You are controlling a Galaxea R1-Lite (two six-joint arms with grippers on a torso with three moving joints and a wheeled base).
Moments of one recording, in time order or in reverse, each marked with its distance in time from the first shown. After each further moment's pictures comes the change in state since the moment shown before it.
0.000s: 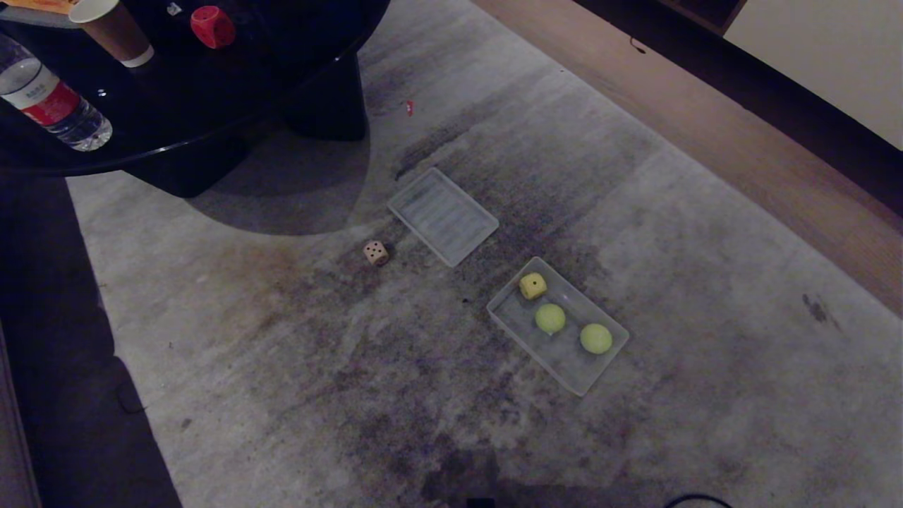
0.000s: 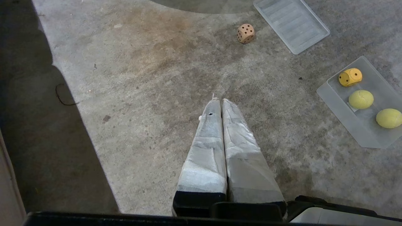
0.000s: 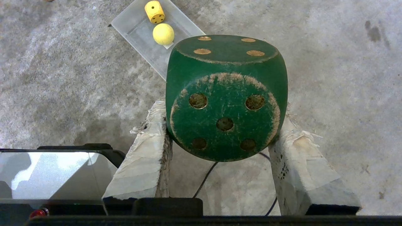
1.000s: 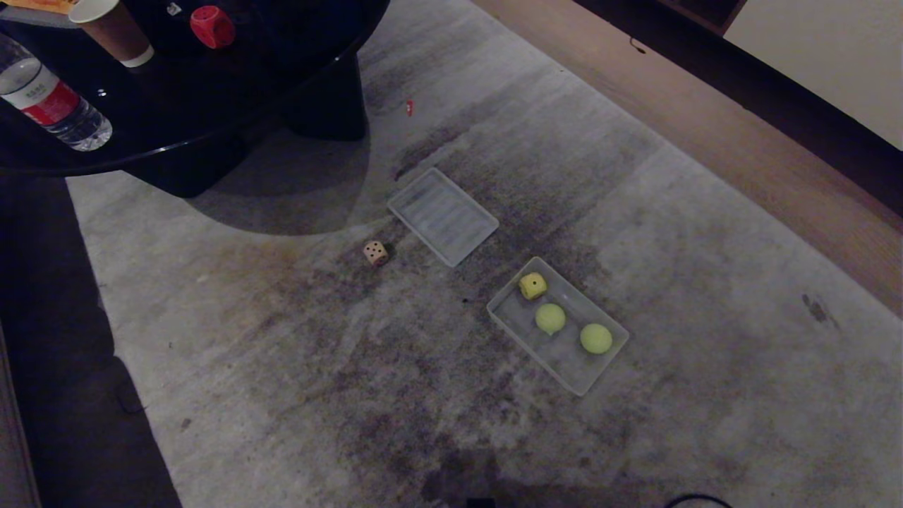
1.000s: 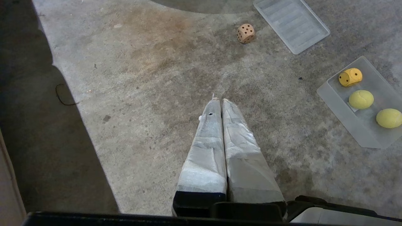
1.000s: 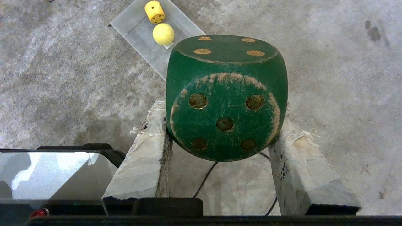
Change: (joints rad) left arm 0.000 0.000 0.000 0.000 0.000 0.000; right arm 0.000 0.000 0.000 0.000 0.000 0.001
